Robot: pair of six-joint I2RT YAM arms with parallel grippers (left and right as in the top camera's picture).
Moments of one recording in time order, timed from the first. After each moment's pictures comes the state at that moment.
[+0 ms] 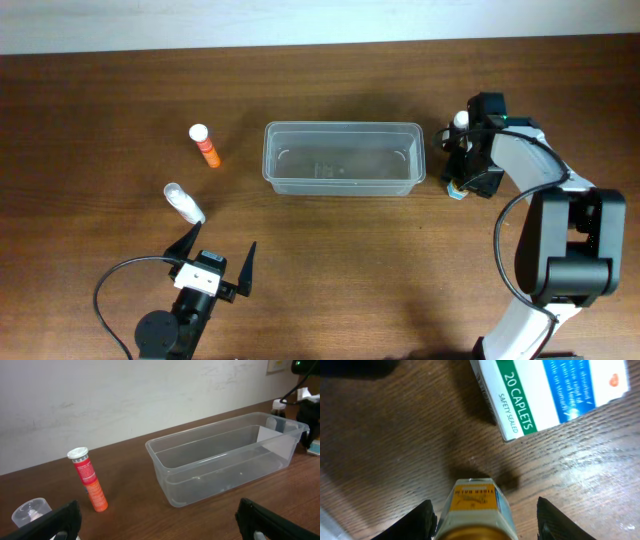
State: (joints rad) left arm -0.08 0.01 0.01 -0.05 0.28 0.14; right arm -0.07 1.98 1.34 -0.84 0.03 0.43
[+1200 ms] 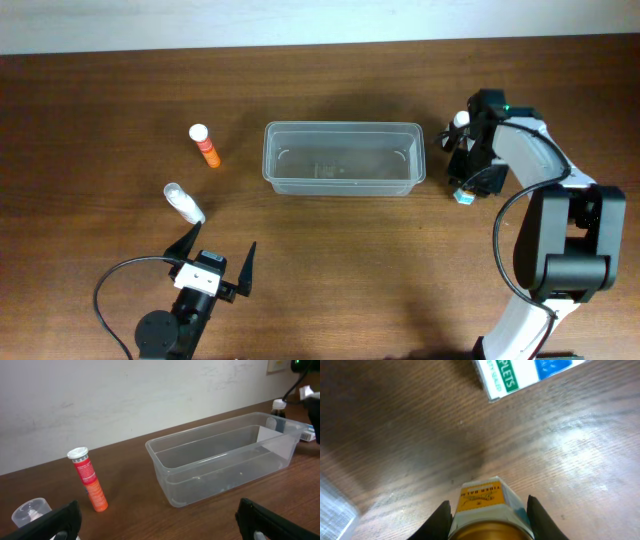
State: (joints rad) left arm -0.08 0.01 0.01 -0.05 0.28 0.14; right arm -0.07 1.99 1.45 -1.06 0.03 0.41
